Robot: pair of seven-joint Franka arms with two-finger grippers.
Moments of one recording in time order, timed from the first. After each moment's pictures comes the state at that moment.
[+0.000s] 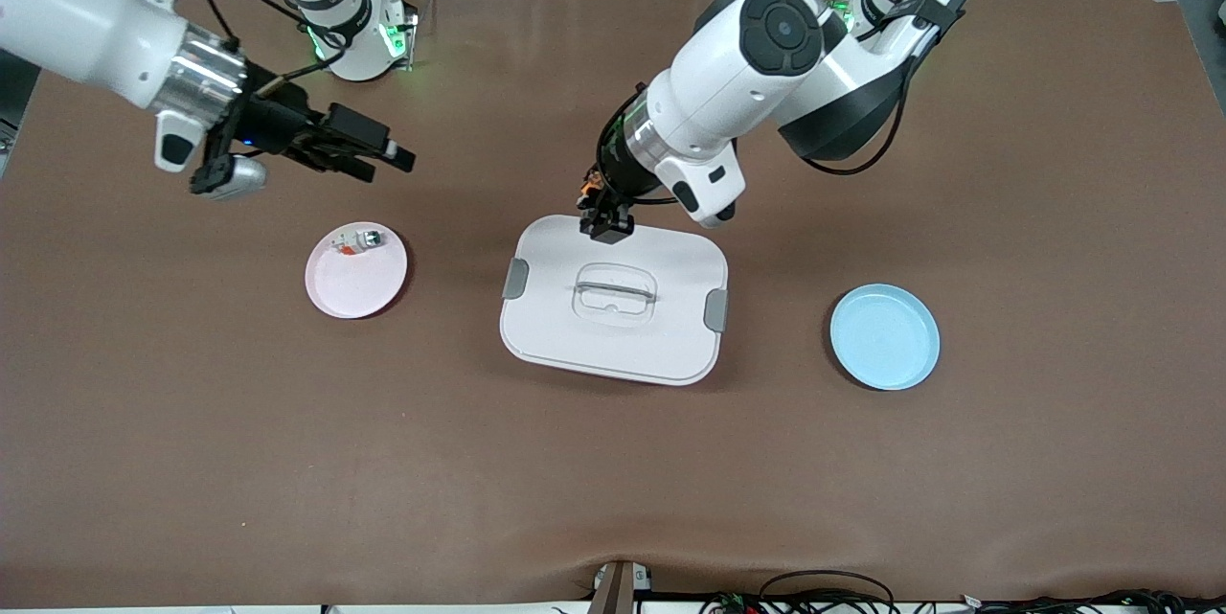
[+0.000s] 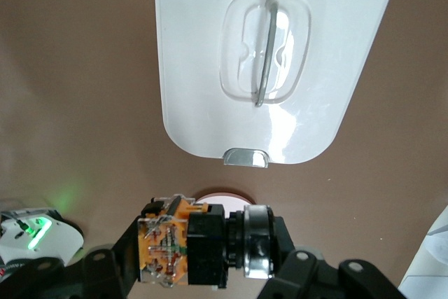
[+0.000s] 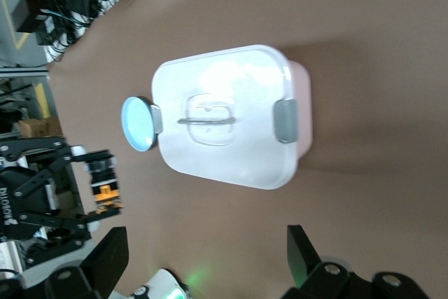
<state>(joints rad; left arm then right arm) -0.32 0.50 -0.53 -1.31 -0.15 2.04 -2.21 0.20 -0.16 0.08 -2.02 0.76 2.04 0.22</state>
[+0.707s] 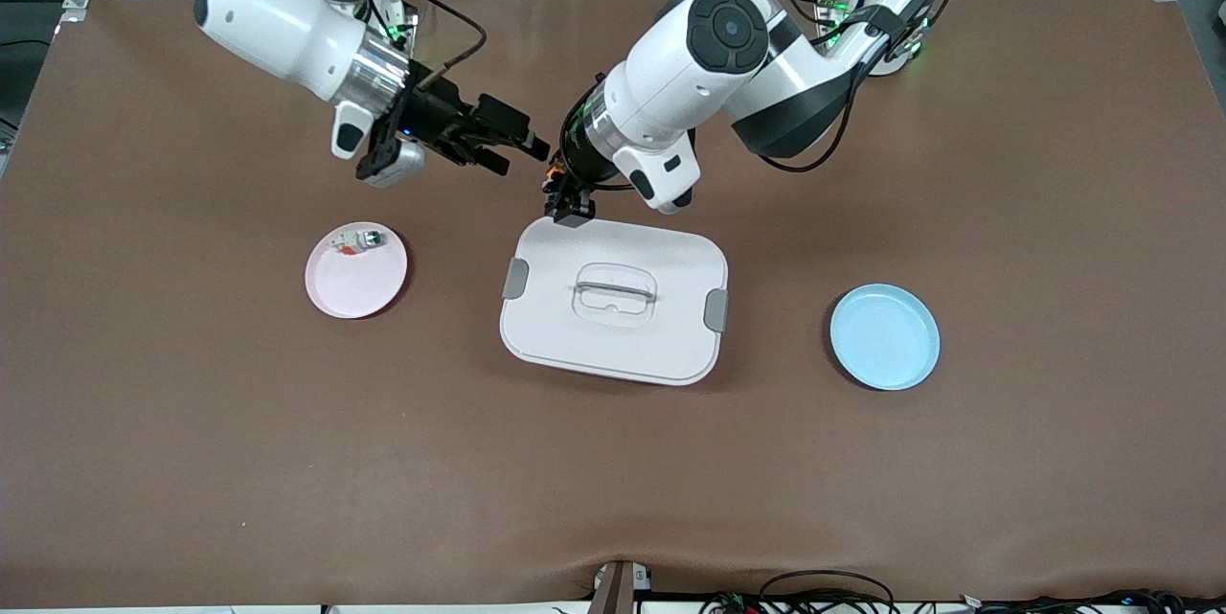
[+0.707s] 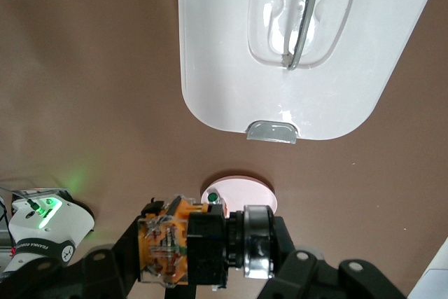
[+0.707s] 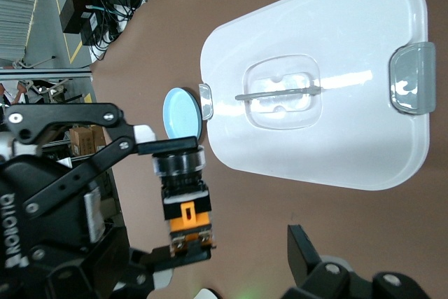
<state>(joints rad) -0.38 0.53 -0.53 -1.30 -0.17 2.07 -2.24 0.49 -0.09 0.08 -2.14 0.96 2.43 0.20</state>
